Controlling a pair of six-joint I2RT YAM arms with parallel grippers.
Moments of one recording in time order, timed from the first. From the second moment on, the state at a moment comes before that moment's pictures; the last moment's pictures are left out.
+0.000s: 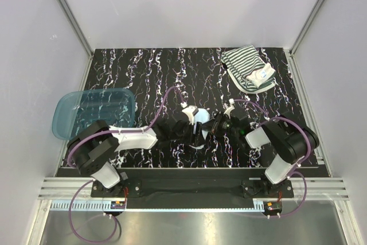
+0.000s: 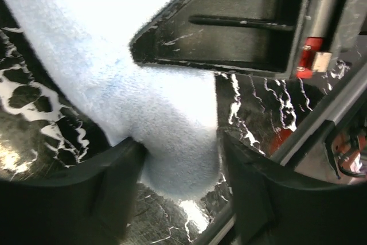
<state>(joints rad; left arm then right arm) -0.93 1.58 0.70 0.18 0.13 -0.63 0.49 1.68 0.38 0.84 -0.43 1.02</state>
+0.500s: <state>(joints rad) -0.86 1.25 0.79 -0.24 0.12 -0.60 0.52 1.30 0.44 0.52 -0.43 0.95</state>
